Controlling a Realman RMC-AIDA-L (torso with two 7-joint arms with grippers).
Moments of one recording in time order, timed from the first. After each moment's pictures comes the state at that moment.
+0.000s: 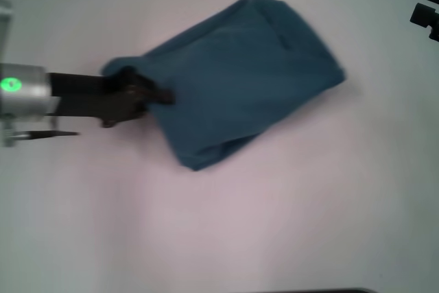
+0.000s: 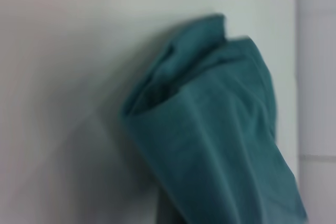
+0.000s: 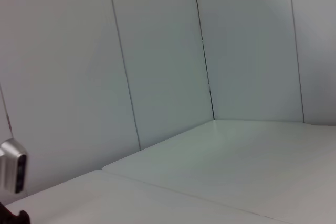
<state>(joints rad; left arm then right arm) -0.57 -2.07 -2.28 -0.69 -1.03 1.46 -2.75 0.32 2.08 -0.39 -0.88 -1.86 -1.72 1.37</state>
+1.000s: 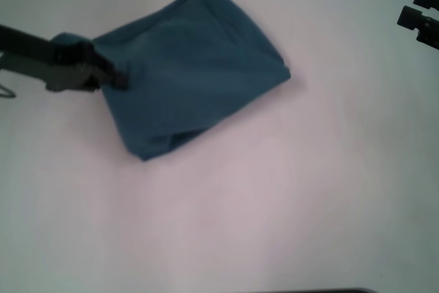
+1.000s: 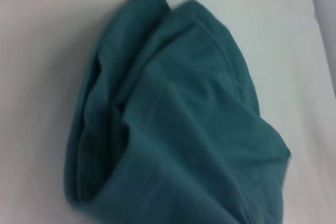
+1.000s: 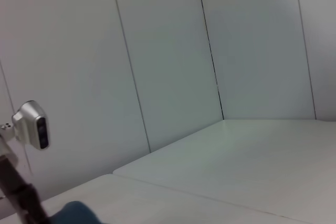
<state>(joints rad) -0.75 -1.90 -2.33 -0.62 -0.85 1.62 -2.61 0.33 2.08 -0.40 -0.84 -1.86 -1.71 1.37</state>
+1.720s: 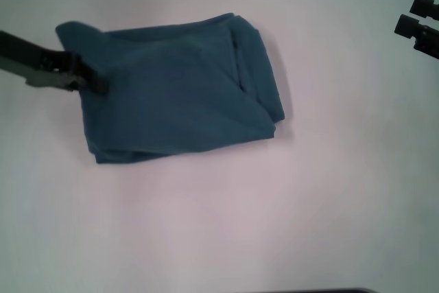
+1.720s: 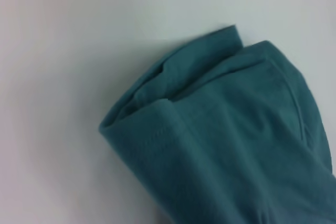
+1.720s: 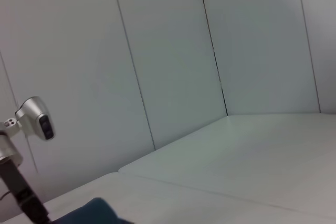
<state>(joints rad) -0.76 -1.91 -2.30 -0.73 -0.72 1.61 -2.55 0.32 2.08 -0.40 -0.82 -1.87 -1.72 1.37</state>
